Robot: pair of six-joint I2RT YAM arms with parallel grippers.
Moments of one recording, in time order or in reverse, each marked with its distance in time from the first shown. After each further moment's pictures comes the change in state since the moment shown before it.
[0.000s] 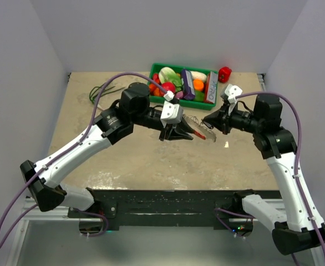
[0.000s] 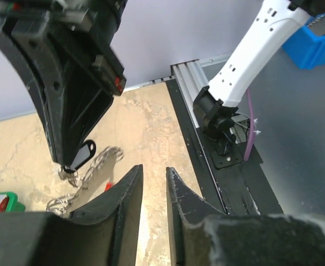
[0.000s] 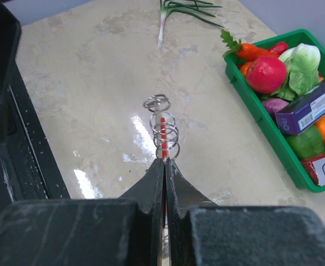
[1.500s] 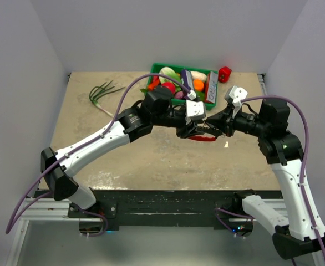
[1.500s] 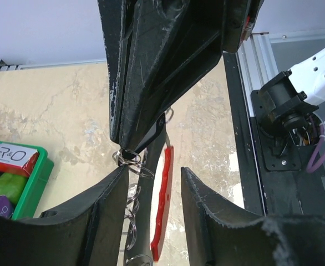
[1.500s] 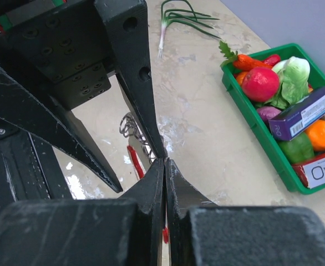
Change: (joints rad) left arm -0.074 0.165 0.054 0.026 -0.341 0.000; right arm 0.000 -0.047 0.047 -0.052 -0.001 -0.014
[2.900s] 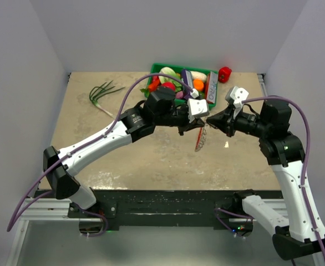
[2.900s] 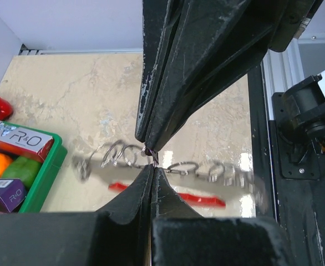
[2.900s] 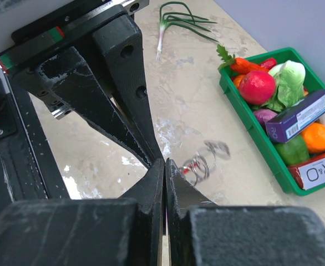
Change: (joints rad) left arm -0.016 0.021 0.019 0.000 -0.116 -0.019; right arm 0.000 -0.006 0.009 -0.002 0.000 -0.007
